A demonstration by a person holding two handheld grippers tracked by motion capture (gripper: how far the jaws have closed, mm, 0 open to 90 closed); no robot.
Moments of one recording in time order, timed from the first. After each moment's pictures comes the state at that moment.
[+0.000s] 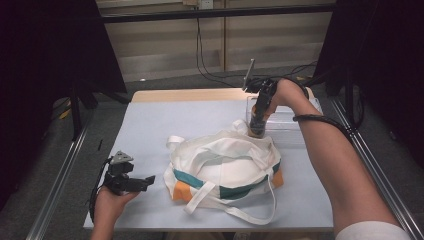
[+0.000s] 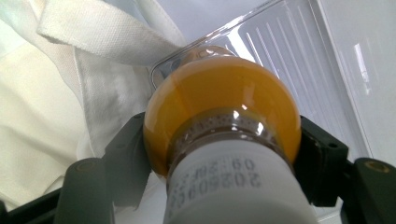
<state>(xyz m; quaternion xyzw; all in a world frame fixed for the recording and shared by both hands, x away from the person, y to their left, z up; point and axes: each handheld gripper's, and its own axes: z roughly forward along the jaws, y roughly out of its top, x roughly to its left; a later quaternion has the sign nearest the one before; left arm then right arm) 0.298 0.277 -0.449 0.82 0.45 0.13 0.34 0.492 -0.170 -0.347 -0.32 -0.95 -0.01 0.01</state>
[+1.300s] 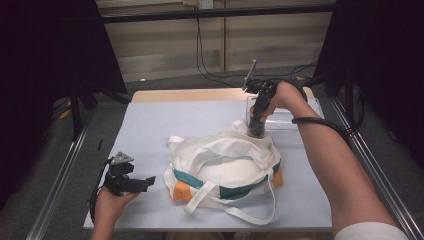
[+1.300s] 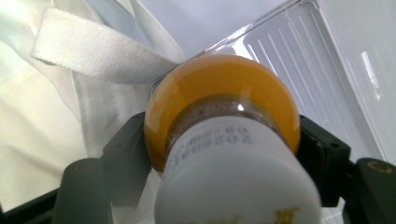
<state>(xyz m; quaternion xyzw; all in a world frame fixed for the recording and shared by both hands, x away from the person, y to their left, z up) 0.298 0.277 -0.450 0.82 0.45 0.13 0.33 0.494 -0.172 -0.355 -0.35 -0.94 -0.04 0.01</state>
